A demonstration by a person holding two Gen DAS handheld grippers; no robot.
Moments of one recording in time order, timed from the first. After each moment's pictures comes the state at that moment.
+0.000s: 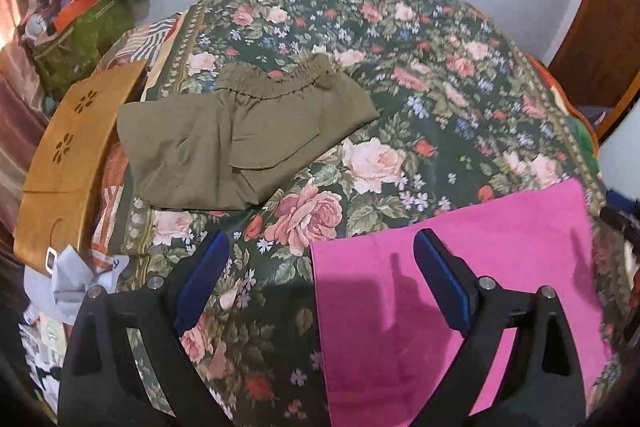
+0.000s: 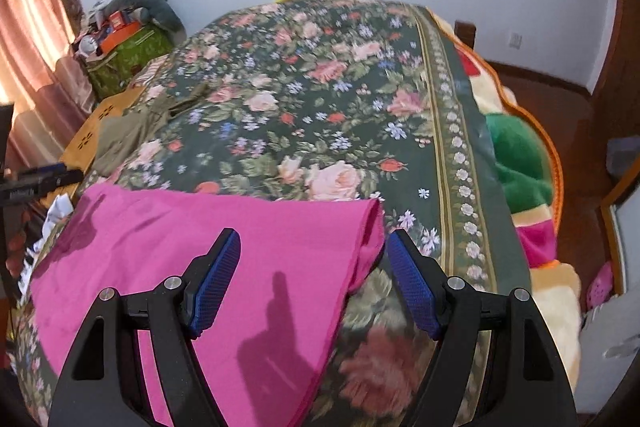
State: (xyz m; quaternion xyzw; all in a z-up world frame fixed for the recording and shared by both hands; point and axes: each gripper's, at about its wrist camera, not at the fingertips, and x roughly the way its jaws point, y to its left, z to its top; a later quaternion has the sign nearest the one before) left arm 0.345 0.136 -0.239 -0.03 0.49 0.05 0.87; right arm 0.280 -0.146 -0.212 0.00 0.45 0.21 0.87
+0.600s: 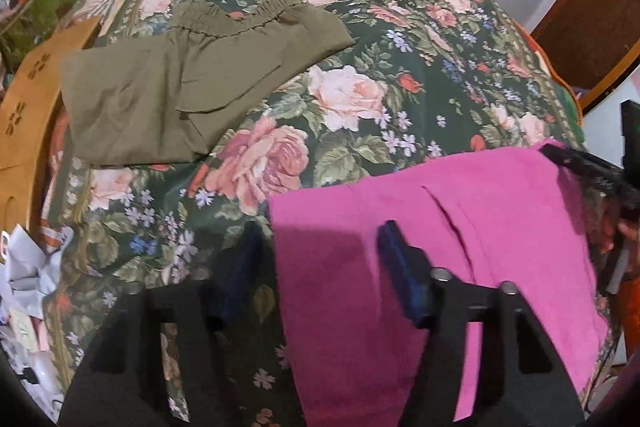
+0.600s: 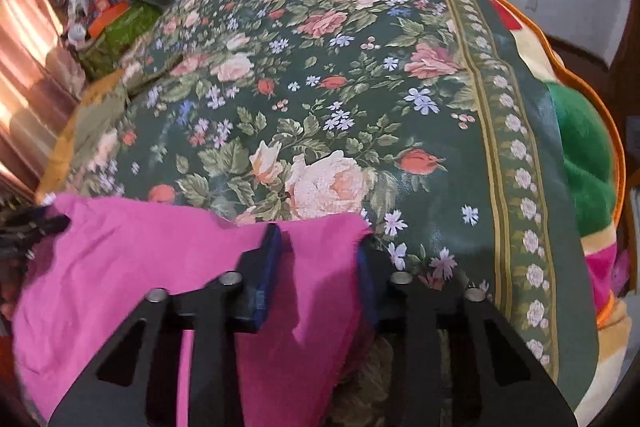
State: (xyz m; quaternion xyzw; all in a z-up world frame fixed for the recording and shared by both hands) left arm 0.343 0.134 -0.284 -0.08 0.54 -0.02 0.84; right arm 0.330 -0.128 -0.260 -0.01 0.50 0.22 0.84
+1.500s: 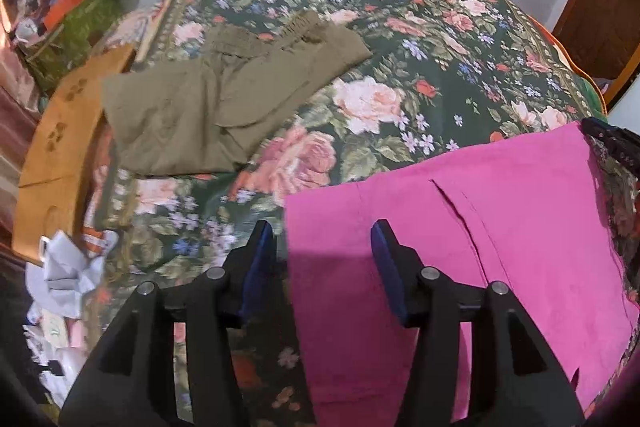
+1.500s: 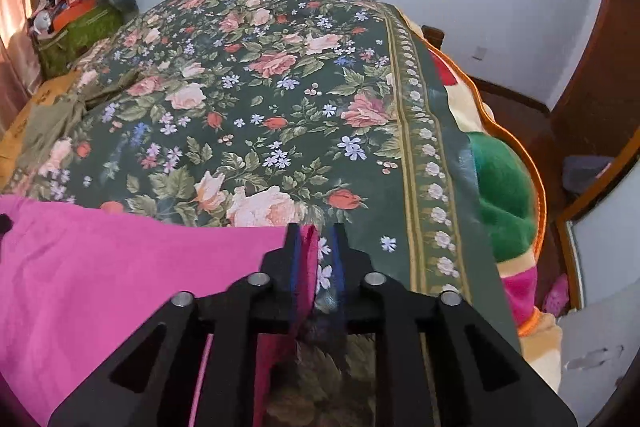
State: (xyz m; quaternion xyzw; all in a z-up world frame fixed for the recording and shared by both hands) left arm 0.327 0.127 -0.267 0.00 0.51 0.05 0.86; right arm 0.324 -0.136 -0.235 -0.07 0.44 0.13 0.88
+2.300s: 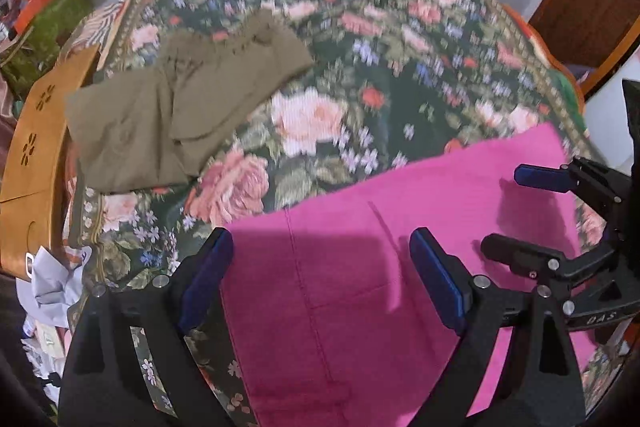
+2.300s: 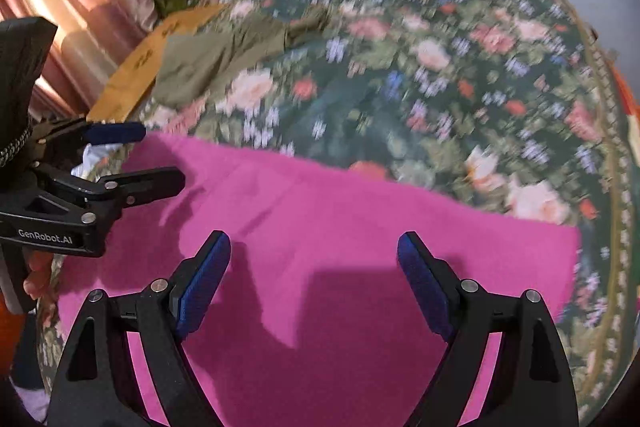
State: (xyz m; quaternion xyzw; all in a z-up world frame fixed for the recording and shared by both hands) left arm 0.360 0.098 -0.268 -0.02 0.56 -0.01 0.83; right arm 0.292 -0.004 -0.243 -0.07 0.53 0.34 0.77
